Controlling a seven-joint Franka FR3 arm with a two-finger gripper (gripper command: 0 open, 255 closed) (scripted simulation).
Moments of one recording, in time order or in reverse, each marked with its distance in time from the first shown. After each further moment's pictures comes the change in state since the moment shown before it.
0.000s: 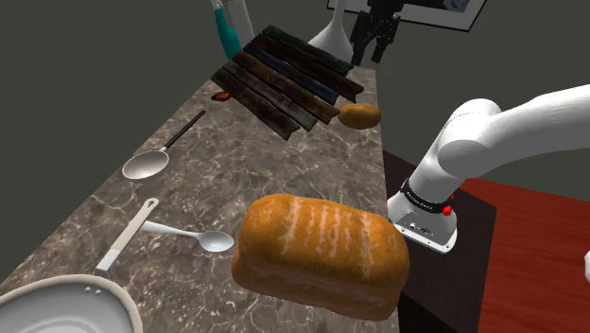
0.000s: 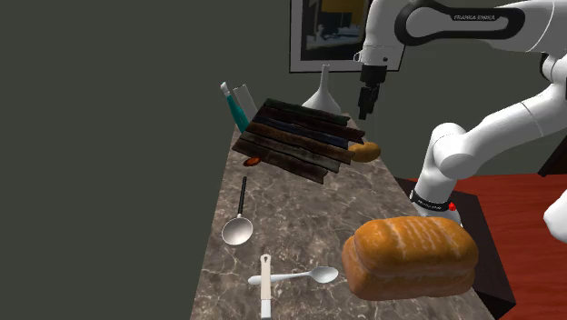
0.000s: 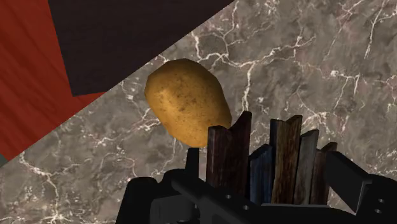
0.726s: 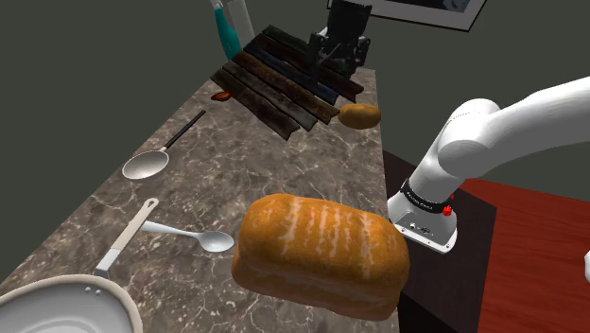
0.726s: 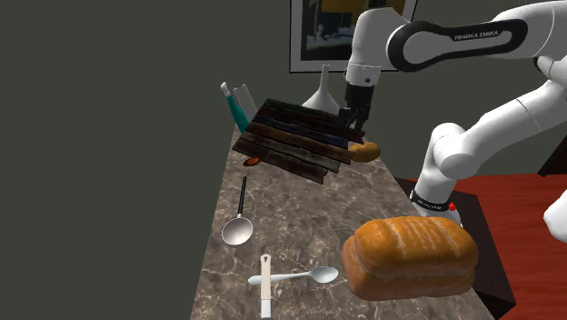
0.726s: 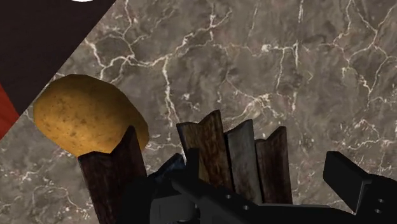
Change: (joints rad) arm 0.007 0.076 0.273 -0.029 0.155 0.191 0.380
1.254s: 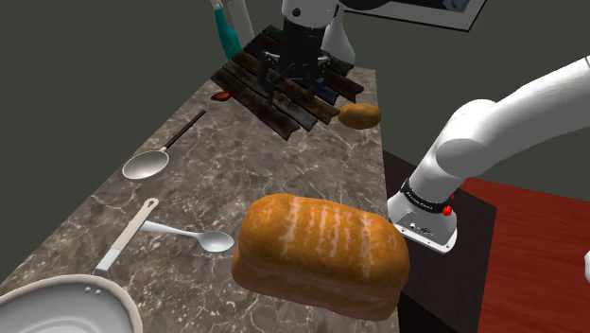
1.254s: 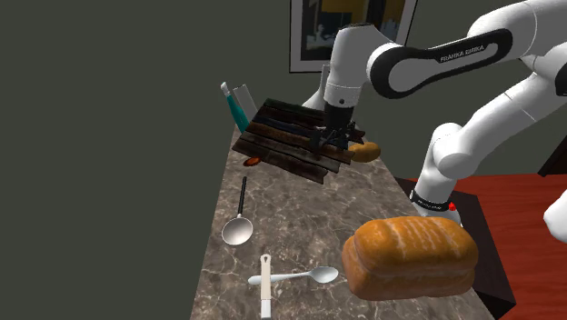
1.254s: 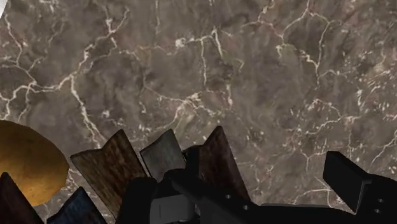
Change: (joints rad) arm -0.048 0.193 0.244 0.093 0.043 0.176 0.344
